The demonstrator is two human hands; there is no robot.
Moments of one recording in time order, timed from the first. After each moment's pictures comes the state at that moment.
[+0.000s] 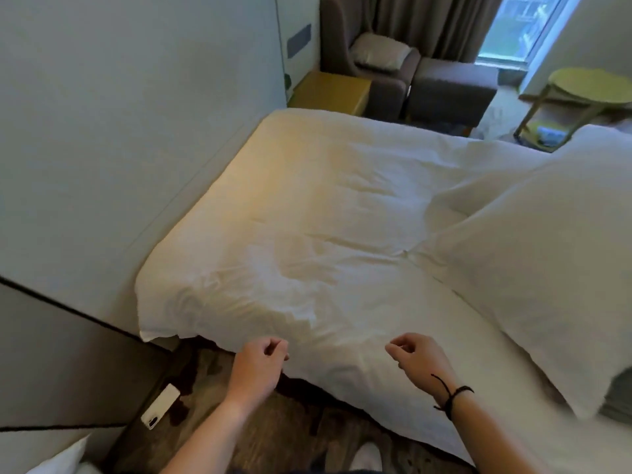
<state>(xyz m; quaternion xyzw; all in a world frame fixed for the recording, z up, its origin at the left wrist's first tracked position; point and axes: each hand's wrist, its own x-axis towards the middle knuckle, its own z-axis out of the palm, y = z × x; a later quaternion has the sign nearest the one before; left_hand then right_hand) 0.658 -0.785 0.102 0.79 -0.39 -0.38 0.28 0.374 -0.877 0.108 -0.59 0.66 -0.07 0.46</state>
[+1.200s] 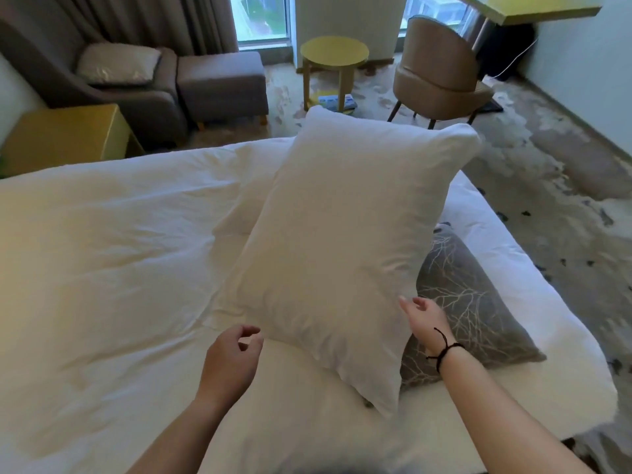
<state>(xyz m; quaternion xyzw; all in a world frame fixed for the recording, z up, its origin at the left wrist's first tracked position) 0.254 -1.087 0.105 0.67 -0.59 -0.41 0.19 -0.091 -1.044 0.069 -0.19 0.83 -0.33 0.41</state>
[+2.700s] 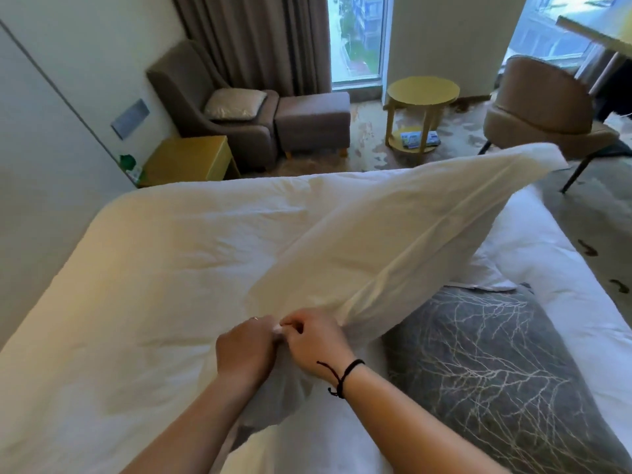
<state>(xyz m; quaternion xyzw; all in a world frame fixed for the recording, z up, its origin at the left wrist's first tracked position) 0.235 -1.117 0.171 0.71 -0.70 -0.05 -0.05 0.096 -1.117 0.190 -0.64 0.59 -0.23 0.44</state>
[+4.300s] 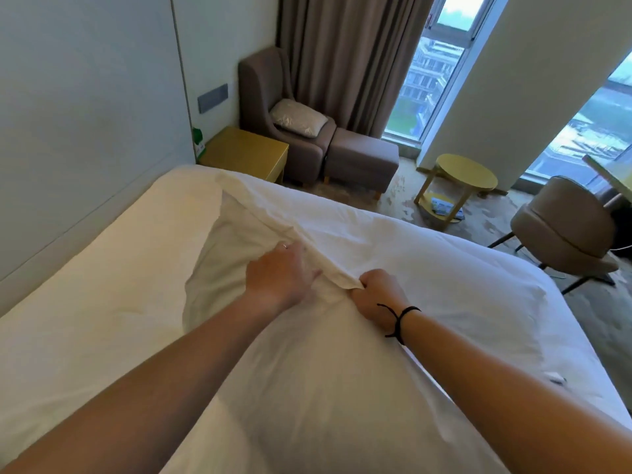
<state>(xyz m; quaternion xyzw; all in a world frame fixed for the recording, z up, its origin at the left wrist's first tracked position) 0.513 -1.202 0.245 0.71 -0.67 -0.14 0.17 0.319 -1.208 0.265 -0.69 0.68 -0.07 0.24</state>
